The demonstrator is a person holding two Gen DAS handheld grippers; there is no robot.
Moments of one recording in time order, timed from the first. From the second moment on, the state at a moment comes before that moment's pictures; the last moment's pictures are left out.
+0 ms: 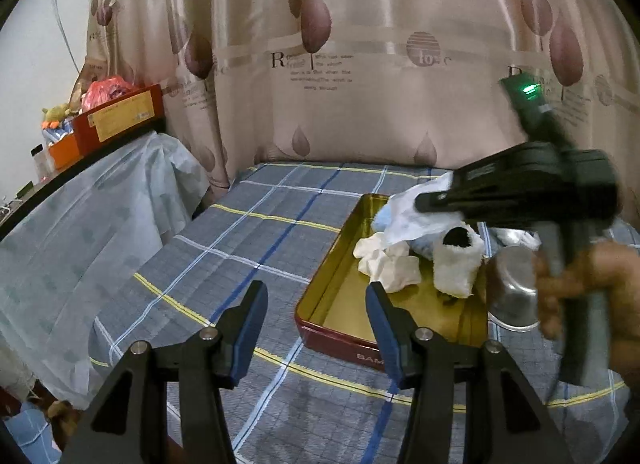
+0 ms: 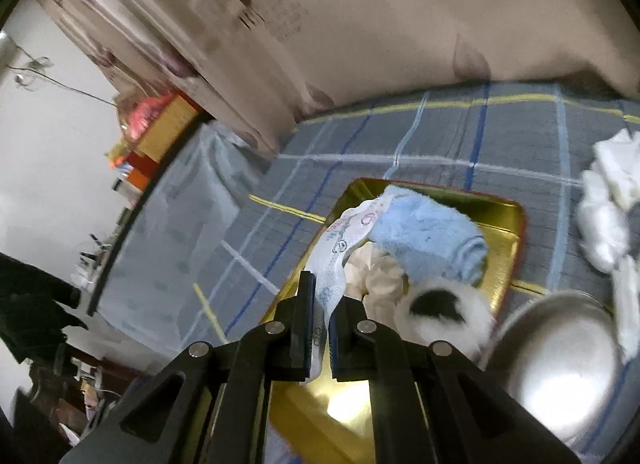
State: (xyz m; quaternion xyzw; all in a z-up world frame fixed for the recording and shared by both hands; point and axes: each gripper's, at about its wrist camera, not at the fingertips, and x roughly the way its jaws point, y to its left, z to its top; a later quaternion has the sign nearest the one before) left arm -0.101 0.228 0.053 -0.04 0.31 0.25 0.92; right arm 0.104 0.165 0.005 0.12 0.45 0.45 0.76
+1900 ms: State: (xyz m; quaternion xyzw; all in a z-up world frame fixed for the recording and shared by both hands) left arm 0.073 0.152 0.089 -0.15 0.45 -0.05 0.88; right arm 0.059 -0.175 -0.070 -0.04 0.39 0.03 0.92
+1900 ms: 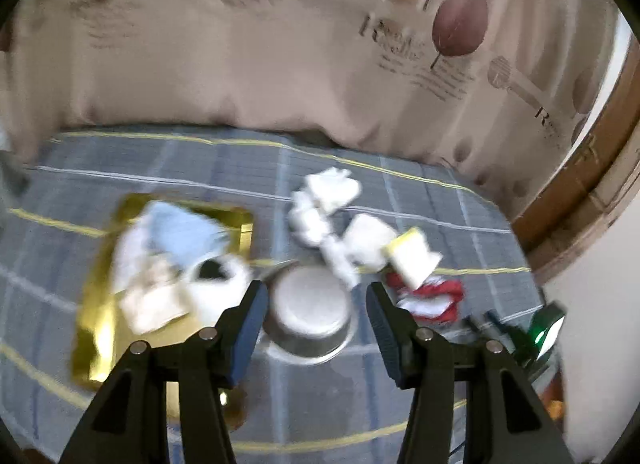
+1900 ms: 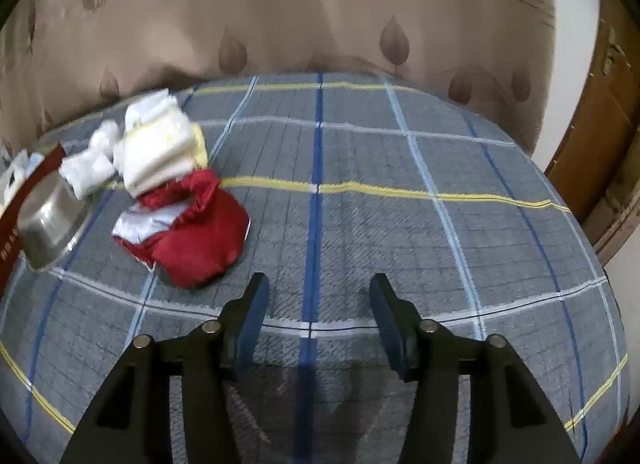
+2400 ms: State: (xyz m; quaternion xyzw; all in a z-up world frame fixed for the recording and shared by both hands) left arm 0.243 0.135 -0.002 -0.21 0.59 -0.04 0.78; right arm 0.058 -0.181 -0.074 0.00 0.39 0.07 0.92
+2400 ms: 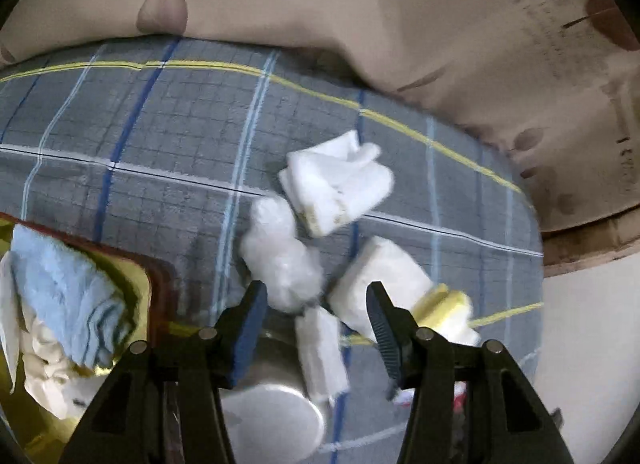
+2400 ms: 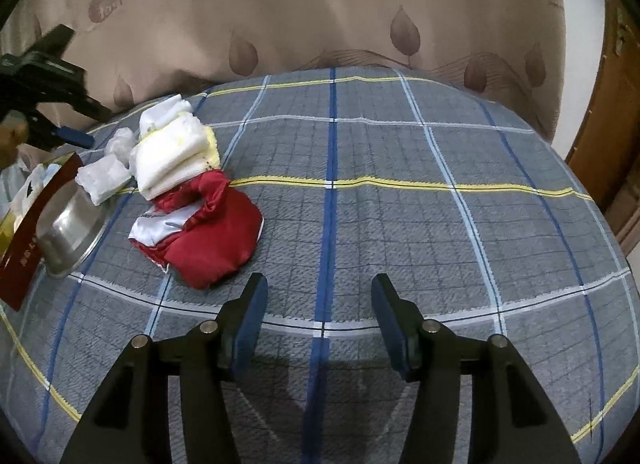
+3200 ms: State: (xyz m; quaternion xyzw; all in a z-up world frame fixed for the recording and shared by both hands) left arm 0.260 0.119 -0.026 -0.06 0.56 0.00 0.83; right arm 0.063 -0.181 -0.080 0.01 0.41 0.09 0.91
